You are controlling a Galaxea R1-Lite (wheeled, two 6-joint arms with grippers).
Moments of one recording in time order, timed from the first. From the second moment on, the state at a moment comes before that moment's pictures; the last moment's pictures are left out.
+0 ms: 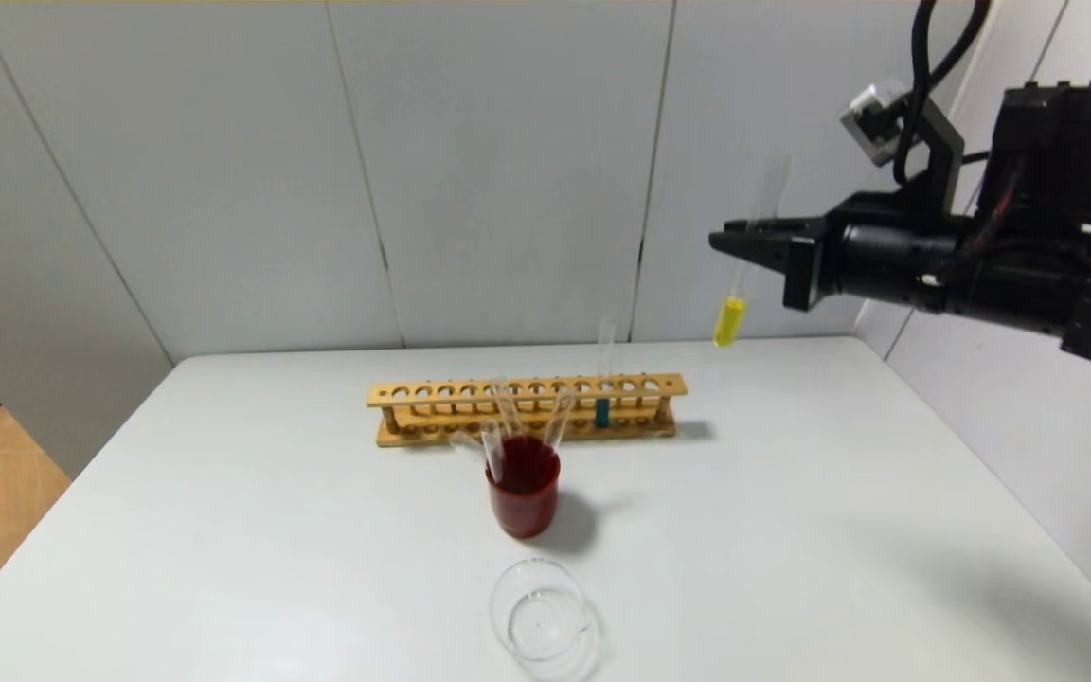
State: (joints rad) left arm 0.00 0.00 -0.01 0.01 0.00 -0.01; right arm 0.33 1.66 -1.07 -0.43 0.40 -0.15
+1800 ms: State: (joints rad) left arm 0.00 0.00 -0.01 0.01 0.00 -0.01; right arm 0.66 1.97 -0.86 -0.39 0.16 -0.97
